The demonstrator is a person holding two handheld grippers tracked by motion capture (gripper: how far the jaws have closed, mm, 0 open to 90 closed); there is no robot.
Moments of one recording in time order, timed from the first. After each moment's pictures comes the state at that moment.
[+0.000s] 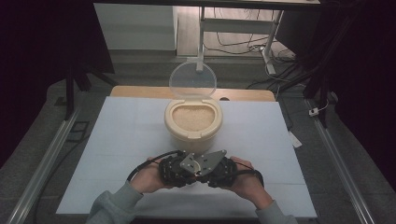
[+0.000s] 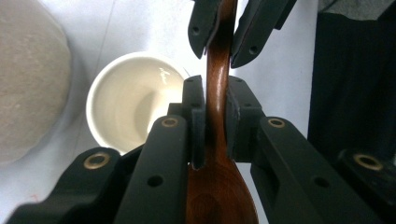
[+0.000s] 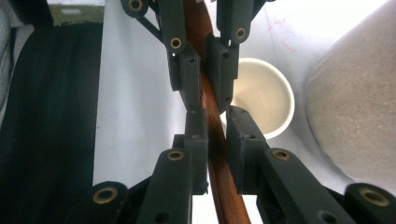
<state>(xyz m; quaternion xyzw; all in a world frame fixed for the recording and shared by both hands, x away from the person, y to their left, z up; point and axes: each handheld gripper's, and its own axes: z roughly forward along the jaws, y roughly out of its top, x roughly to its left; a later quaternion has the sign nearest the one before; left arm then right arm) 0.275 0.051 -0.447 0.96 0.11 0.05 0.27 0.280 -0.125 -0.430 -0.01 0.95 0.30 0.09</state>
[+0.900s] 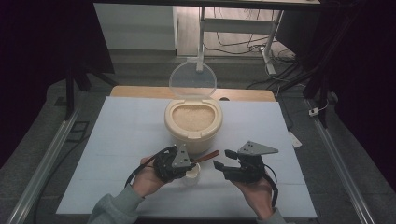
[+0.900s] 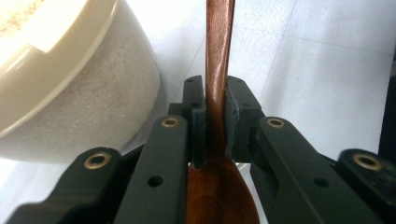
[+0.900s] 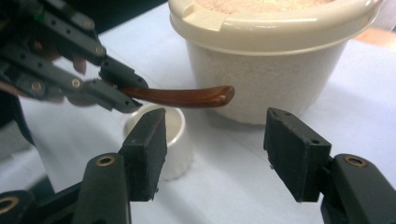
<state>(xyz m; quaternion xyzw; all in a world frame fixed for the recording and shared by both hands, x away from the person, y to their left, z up) 0.268 0.063 -0.437 0.91 0.18 0.18 0.34 0.277 -0.193 -0.425 0.34 0.80 0.47 0.13</state>
